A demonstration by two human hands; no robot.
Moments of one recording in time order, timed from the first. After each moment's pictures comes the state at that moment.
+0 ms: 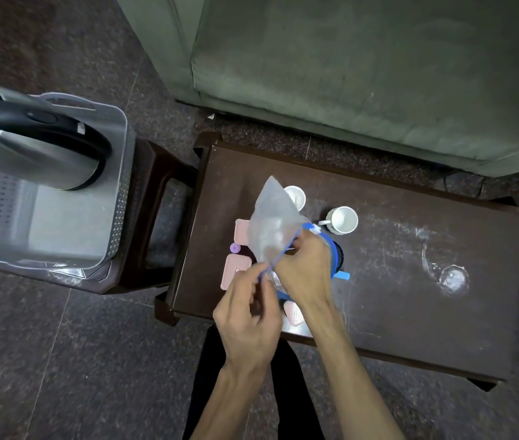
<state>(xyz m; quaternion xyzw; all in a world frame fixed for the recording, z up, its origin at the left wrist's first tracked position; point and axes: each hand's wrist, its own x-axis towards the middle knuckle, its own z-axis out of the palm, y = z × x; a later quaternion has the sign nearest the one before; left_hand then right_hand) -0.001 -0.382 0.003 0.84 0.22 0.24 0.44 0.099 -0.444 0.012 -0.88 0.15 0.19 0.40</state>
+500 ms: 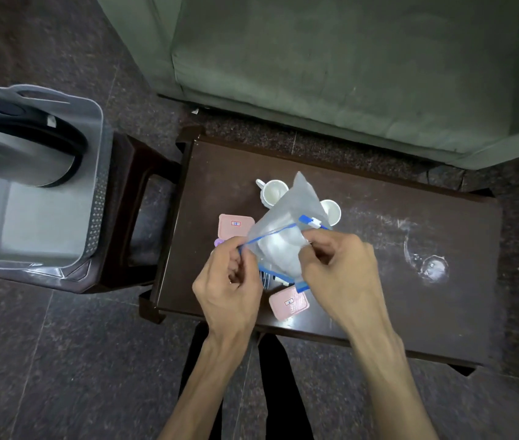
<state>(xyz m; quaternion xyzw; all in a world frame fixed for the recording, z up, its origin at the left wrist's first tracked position) 0.031 -0.382 0.004 0.82 0.27 0.23 0.44 0.098 -0.504 0.092 -0.93 0.05 0.19 0.31</state>
